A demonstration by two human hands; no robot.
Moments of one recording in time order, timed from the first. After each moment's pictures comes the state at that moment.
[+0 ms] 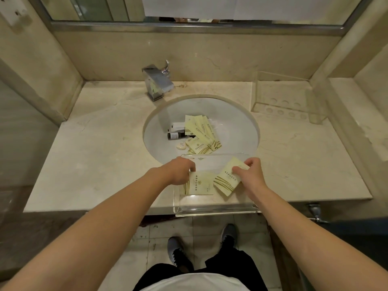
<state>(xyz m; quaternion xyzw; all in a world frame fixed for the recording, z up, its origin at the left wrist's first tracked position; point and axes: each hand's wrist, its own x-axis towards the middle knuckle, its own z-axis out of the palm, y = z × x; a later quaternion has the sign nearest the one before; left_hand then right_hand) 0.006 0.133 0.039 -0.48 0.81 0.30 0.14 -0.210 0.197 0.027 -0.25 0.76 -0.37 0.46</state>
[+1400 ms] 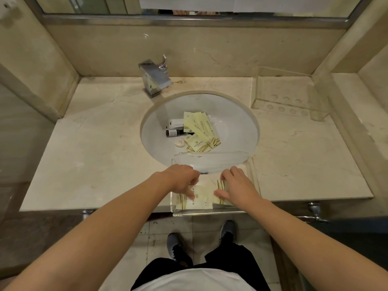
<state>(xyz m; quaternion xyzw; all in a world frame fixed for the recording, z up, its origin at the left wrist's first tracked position) -0.001 0.141 0.017 -0.37 0.87 0.25 0.20 -0.203 0.218 0.000 -0.71 0.67 0.00 0.21</state>
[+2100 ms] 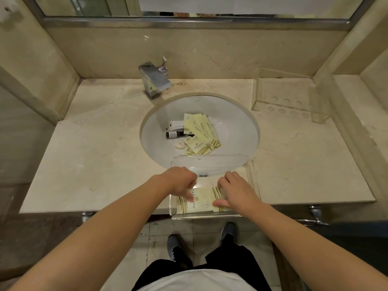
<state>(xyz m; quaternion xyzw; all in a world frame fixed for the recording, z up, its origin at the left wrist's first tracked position) -0.002 0.139 0.016 -0.38 0.86 0.26 0.21 -0.205 0.218 0.006 -0.78 0.60 0.08 0.18</state>
